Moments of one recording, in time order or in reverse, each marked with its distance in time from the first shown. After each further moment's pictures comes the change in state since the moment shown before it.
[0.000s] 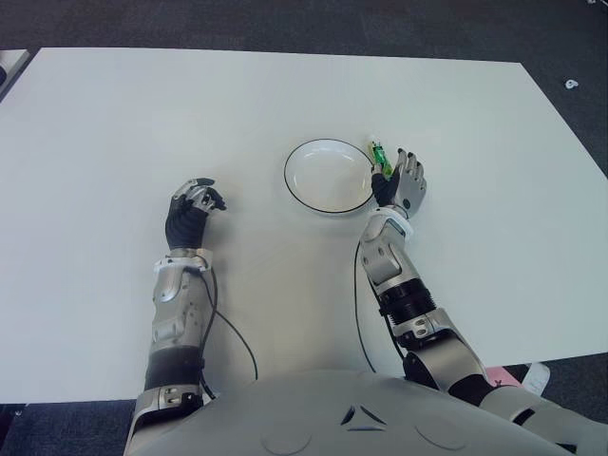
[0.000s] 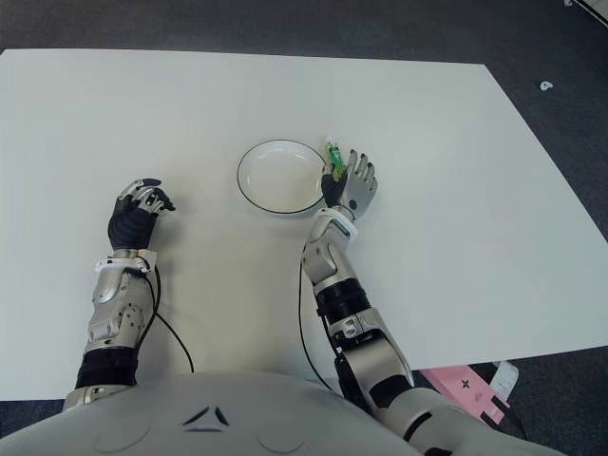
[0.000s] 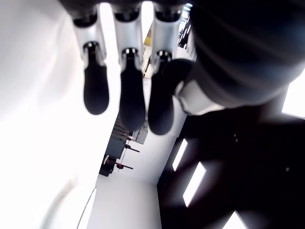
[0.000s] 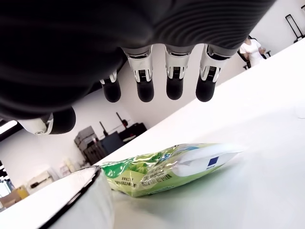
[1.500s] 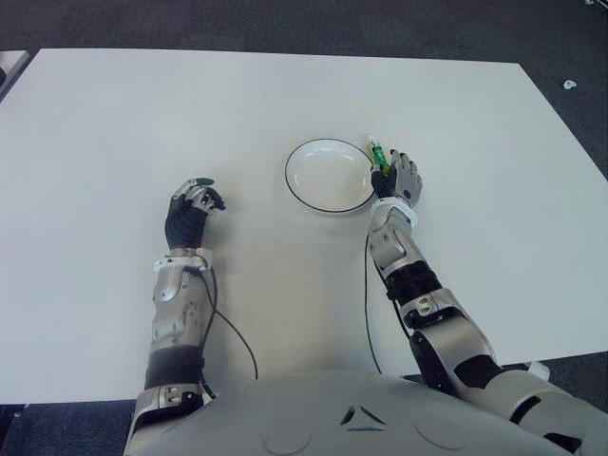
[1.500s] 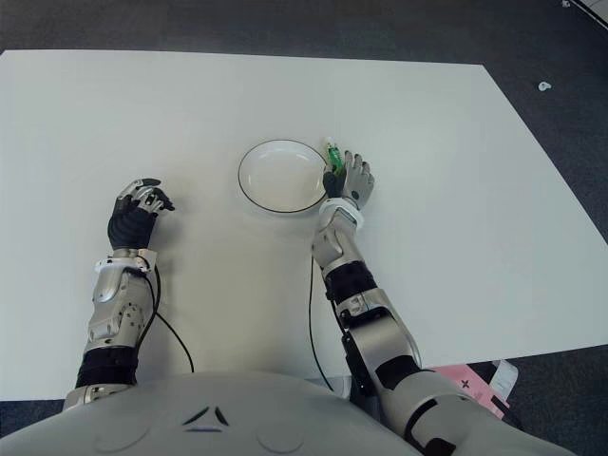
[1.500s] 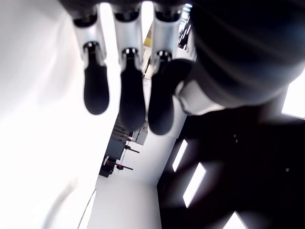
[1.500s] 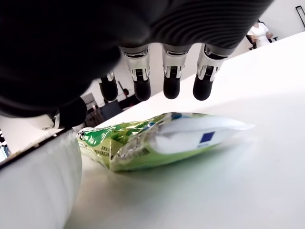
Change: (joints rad) left arm -0.003 -0.001 0.004 0.003 0.006 -0.001 0.005; right arm -0.165 -0.066 -0.022 0.285 0.017 -0.081 0.149
